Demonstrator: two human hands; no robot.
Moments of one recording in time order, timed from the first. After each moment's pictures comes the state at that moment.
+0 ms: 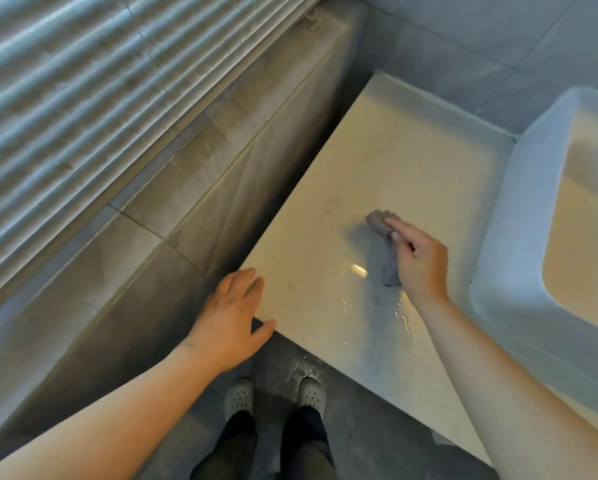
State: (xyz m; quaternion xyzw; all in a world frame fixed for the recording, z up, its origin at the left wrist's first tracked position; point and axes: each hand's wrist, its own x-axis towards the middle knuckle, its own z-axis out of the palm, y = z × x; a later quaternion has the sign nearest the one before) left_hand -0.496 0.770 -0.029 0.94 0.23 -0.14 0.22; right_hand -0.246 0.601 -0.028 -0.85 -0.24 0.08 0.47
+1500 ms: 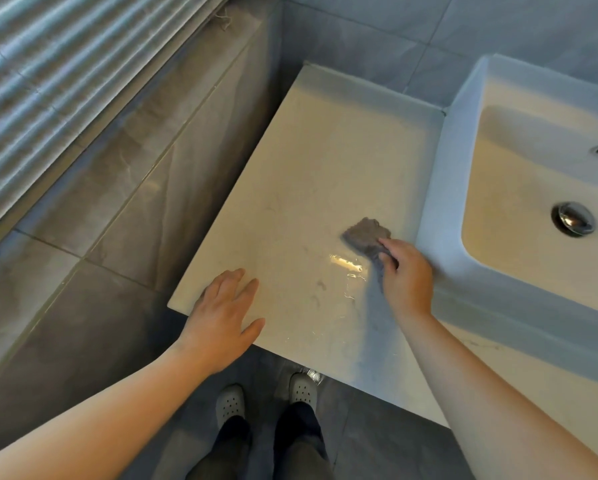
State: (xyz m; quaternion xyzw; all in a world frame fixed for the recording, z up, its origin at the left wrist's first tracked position) left_hand -0.453 0.727 -0.030 0.96 0.17 -0.15 0.18; right_hand -0.236 0.509 -0.059 -0.93 -0.17 0.03 0.34
